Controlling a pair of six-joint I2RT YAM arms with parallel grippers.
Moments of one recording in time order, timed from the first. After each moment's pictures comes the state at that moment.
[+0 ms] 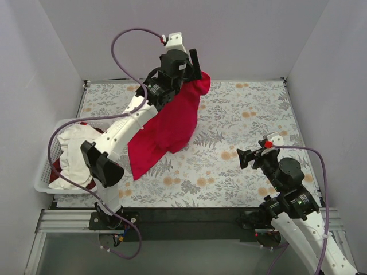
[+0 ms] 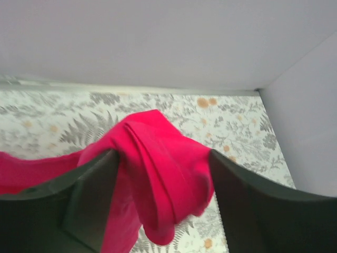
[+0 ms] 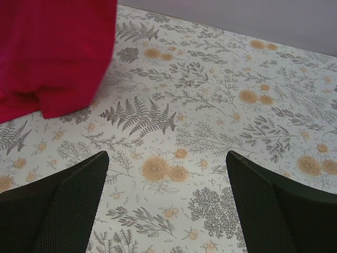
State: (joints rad) left arm -0.70 1.81 2.10 -0.48 -0.47 -0.42; right arm 0.48 0.26 0.46 -0.31 0.06 -0.02
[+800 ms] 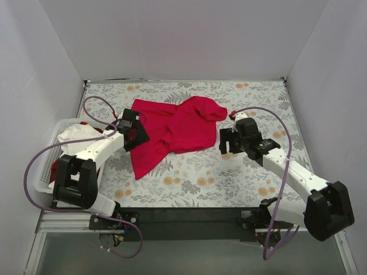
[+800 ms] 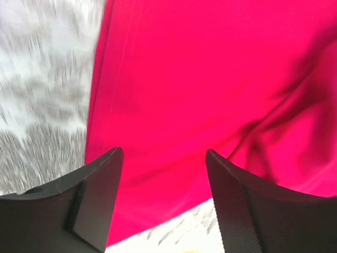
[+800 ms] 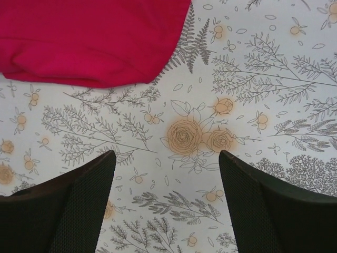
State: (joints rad) left arm -0.27 1.52 1.02 -0.49 -0.20 -0.69; right arm 0.48 1.11 0.74 -0.35 0.02 0.22
